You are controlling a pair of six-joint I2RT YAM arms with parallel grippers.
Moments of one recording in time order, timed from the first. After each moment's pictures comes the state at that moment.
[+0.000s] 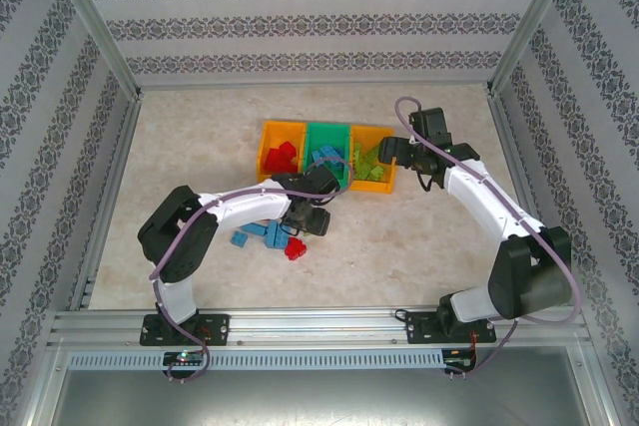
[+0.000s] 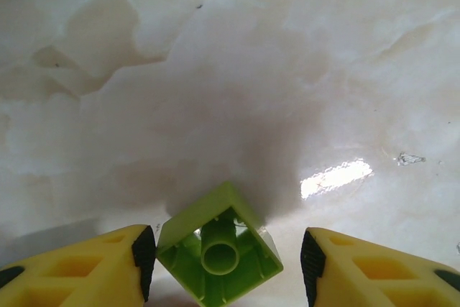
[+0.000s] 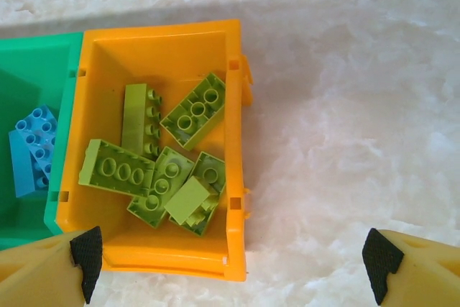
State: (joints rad) left arm -0.80 1.84 1.23 -0.70 -0.04 -0.54; right arm 0.23 1.42 1.09 -0.54 0.03 0.37
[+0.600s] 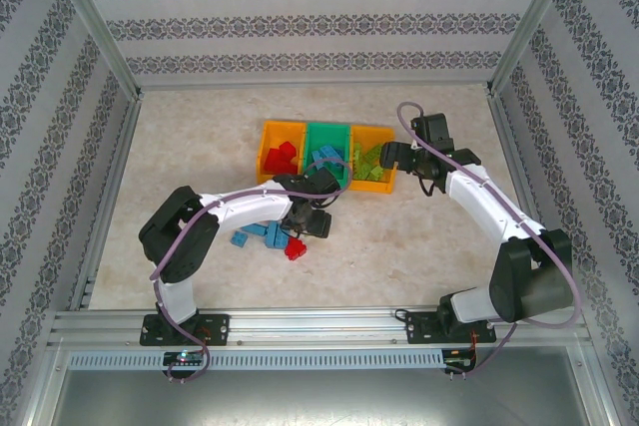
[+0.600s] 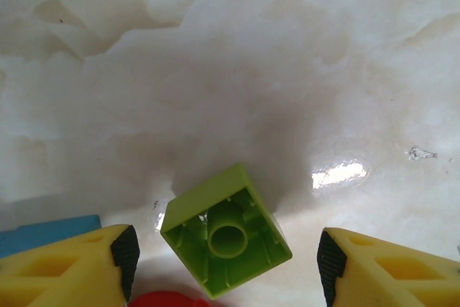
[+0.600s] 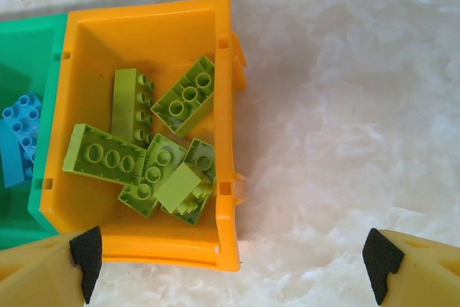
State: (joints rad) left arm -0.82 1.84 1.23 -0.73 -0.04 -0.65; right arm 0.21 1.41 1.04 -0.51 0.01 0.37
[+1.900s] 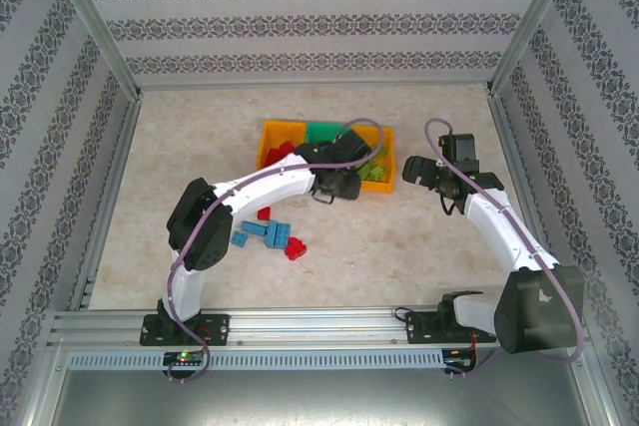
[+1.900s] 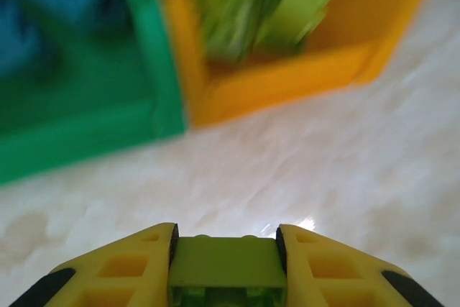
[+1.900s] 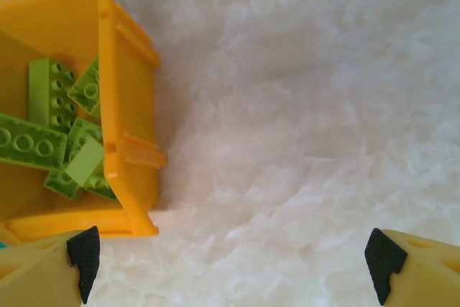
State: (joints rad) left arm -0.83 2.03 1.77 -0.79 -0.06 -0.53; right arm 0.07 1.23 0.85 -0.50 -0.02 0.36
